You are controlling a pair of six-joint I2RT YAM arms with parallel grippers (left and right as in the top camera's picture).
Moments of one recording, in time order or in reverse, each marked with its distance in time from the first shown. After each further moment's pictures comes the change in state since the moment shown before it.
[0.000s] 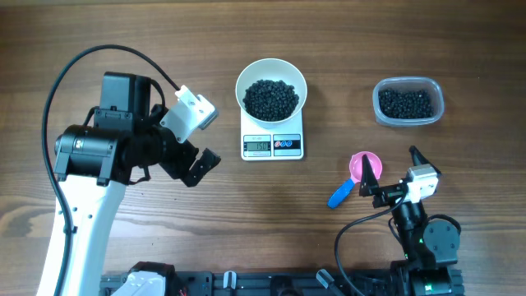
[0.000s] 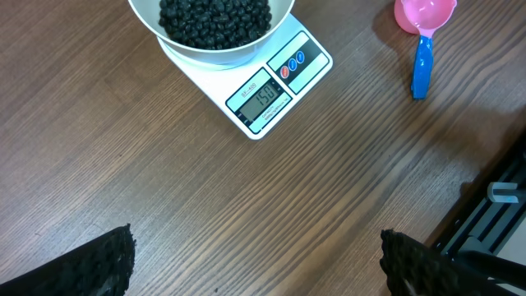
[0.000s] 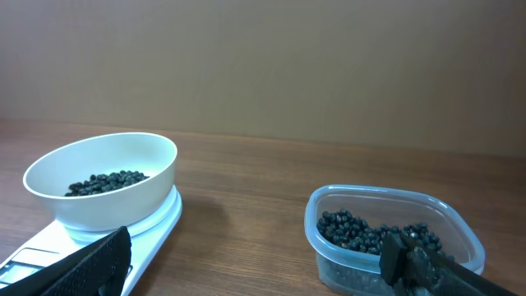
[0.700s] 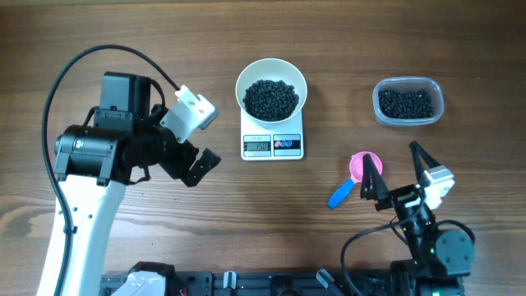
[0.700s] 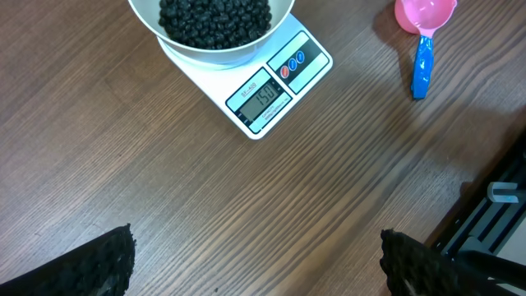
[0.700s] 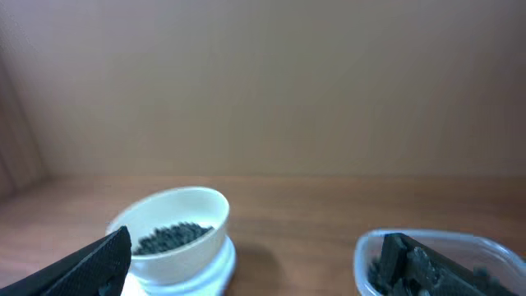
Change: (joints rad) left arm 0.000 0.000 0.000 0.000 0.000 0.000; right arm 0.000 0.000 0.099 0.009 -0.090 0.150
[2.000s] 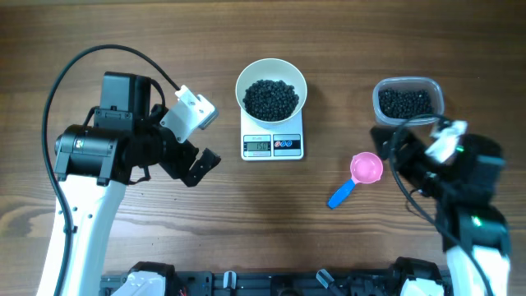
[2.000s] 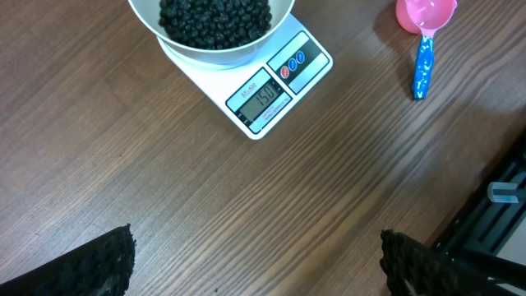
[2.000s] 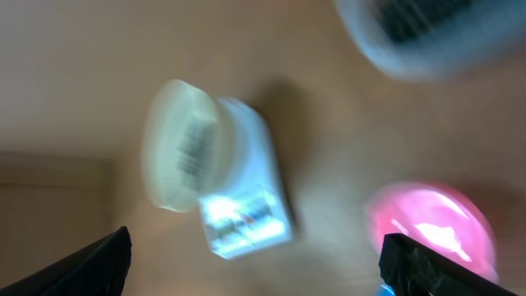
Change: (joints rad) left arm 0.000 0.001 0.000 0.000 0.000 0.000; right arm -0.262 0.768 0.566 -0.544 -0.360 0.523
